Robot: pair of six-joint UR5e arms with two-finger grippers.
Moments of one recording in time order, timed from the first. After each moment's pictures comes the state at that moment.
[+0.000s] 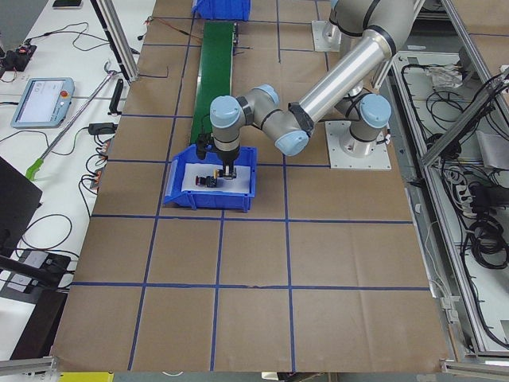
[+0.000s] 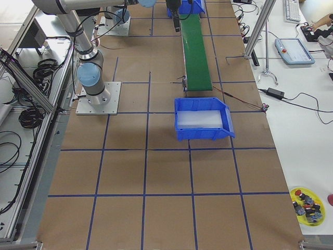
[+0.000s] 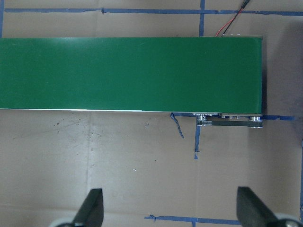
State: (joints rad) left arm -0.92 -1.81 -1.73 -1.18 1.56 0.66; right arm 1.68 -1.66 1.62 -1.72 -1.52 0.06
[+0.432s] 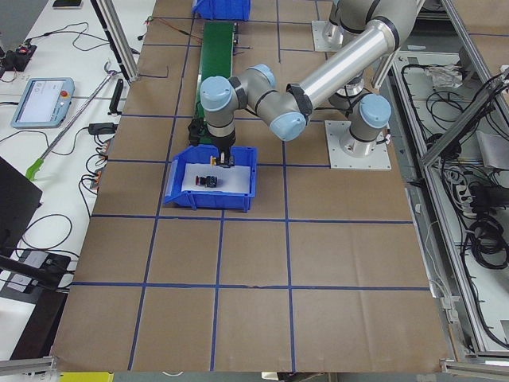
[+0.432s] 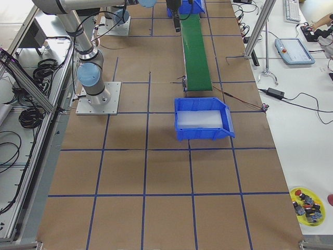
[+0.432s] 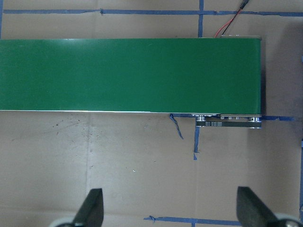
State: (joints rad) left arm -0.98 -1.79 -1.62 -1.33 1.56 0.66; right arm 1.67 -1.66 1.62 -1.72 -1.53 0.06
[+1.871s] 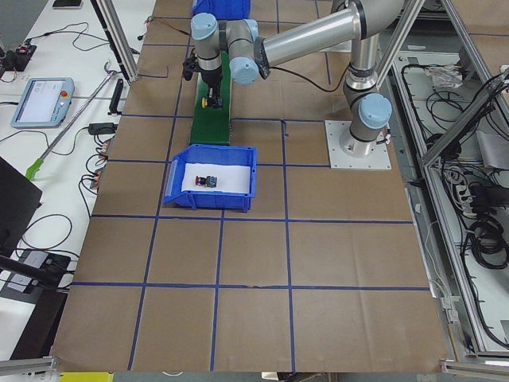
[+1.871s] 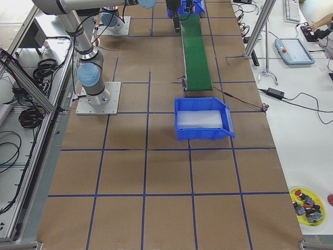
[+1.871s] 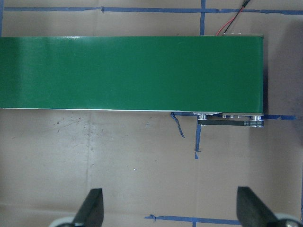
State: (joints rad) left arm -1.47 -1.87 -1.64 -1.23 1.58 0.19; right arm 1.68 -1.66 1.62 -1.72 -1.52 0.06
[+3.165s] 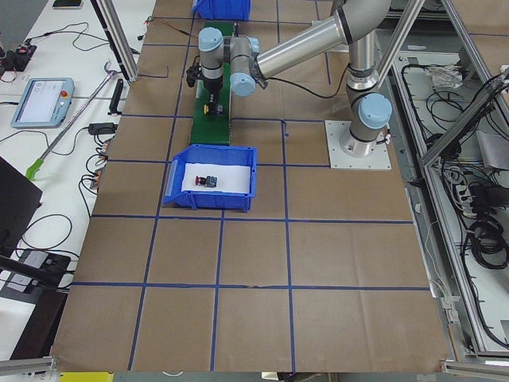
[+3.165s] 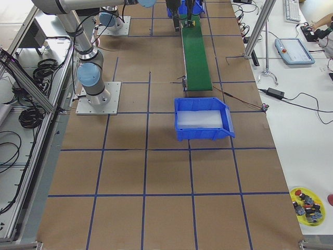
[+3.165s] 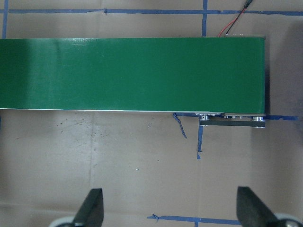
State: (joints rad) left arm -1.51 -1.91 -1.73 -1.01 1.57 0.13; right arm 1.68 -1.66 1.62 -1.72 -1.51 0.07
